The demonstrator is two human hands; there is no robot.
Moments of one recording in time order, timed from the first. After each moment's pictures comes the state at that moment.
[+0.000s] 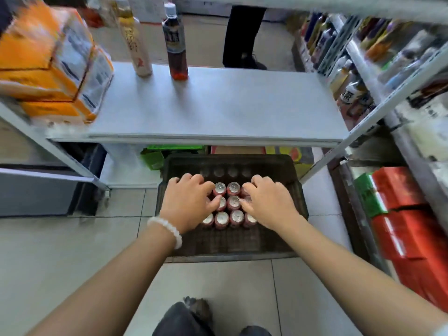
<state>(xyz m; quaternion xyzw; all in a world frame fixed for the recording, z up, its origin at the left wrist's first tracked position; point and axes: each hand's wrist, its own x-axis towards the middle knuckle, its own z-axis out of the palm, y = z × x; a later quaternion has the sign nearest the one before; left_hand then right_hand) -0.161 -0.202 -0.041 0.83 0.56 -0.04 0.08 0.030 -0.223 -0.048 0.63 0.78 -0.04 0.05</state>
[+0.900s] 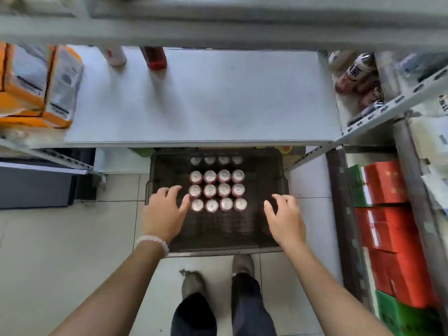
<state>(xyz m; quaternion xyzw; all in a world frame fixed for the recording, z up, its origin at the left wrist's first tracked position) -0.132 -0.164 -0.054 0.64 0.73 -0.01 0.24 0.123 -0.212 -0.059 0.83 0.48 -0.28 -0.03</state>
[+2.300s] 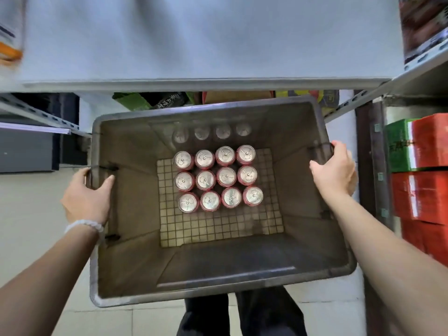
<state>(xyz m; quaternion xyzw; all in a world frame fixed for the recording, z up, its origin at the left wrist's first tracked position) -0.264 -0.191 -0.131 0.39 0.88 0.15 0.22 0.158 -0.194 -0.124 0.90 0.39 -0.18 -0.09</state>
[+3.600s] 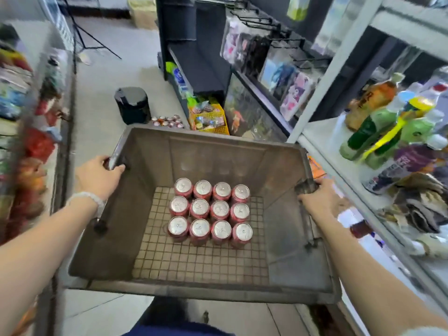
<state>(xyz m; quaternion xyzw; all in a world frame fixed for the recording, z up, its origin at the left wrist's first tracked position) -0.477 -0.547 0.285 -0.03 0.94 0.35 -0.01 -0.263 -0.173 0.291 0.52 0.79 -0.30 -0.13</state>
